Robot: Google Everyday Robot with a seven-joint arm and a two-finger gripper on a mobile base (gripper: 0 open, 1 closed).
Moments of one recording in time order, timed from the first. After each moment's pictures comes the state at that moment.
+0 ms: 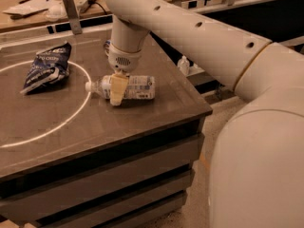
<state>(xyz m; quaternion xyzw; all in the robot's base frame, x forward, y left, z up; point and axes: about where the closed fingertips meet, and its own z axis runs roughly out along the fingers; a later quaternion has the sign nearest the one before) 0.611 0.091 0.839 -0.68 0.72 0.08 0.11</state>
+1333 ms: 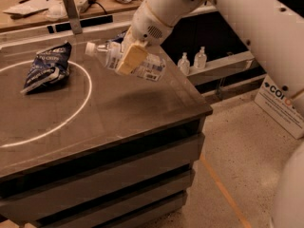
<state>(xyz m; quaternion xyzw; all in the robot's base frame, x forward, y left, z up) 0.596 0.062 0.944 -0.69 0.64 0.20 0.27</state>
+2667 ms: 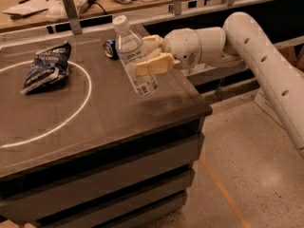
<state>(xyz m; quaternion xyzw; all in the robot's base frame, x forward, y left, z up) 0.547 0.038 0.981 -0.58 0.42 0.53 0.46</state>
